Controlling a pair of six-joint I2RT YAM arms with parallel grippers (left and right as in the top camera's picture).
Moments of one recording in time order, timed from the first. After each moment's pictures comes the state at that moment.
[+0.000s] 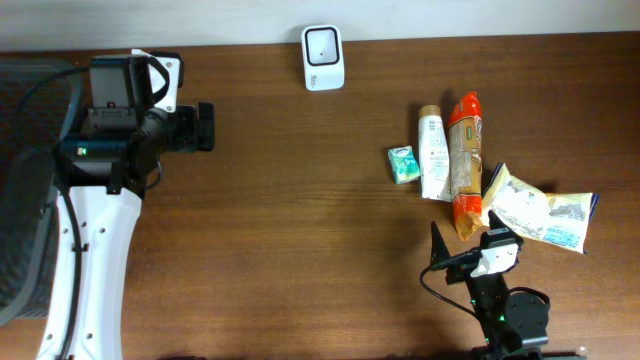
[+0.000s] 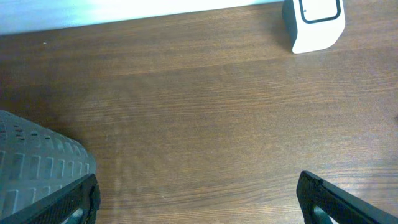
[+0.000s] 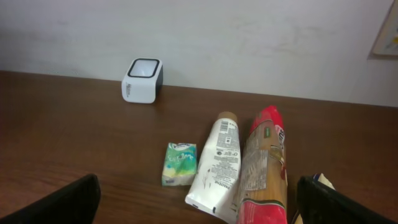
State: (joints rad) left arm -0.03 1.46 1.57 -0.92 -0.02 0.08; right arm 0.08 0.01 0.01 -0.07 -0.07 -0.03
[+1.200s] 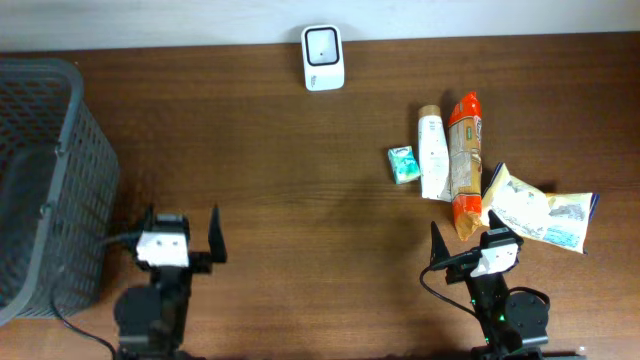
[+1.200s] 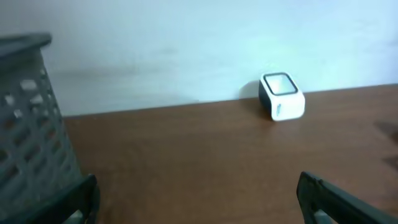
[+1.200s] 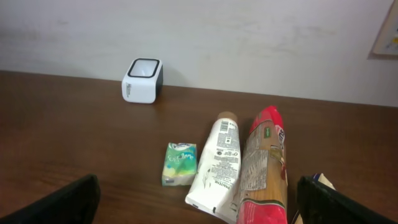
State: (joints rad) left arm -0.03 0.32 0.28 -0.05 0.00 0.08; right arm 0.08 0.01 0.01 -0.07 -0.07 -0.03
